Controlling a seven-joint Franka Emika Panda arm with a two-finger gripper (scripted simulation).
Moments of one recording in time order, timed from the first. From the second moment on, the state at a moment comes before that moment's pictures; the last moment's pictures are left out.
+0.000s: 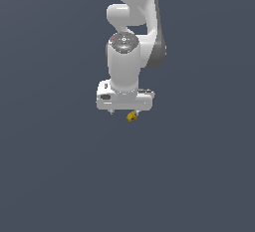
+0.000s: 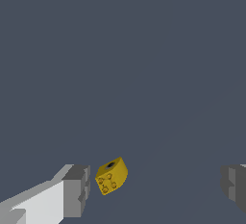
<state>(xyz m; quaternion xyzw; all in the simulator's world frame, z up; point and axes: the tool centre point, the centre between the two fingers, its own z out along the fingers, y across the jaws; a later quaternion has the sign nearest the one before) 0.003 -0.012 0.178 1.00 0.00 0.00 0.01</state>
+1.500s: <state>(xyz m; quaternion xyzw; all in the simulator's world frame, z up) -0.005 -0.020 0.163 1.00 -0.09 0.01 0.01</state>
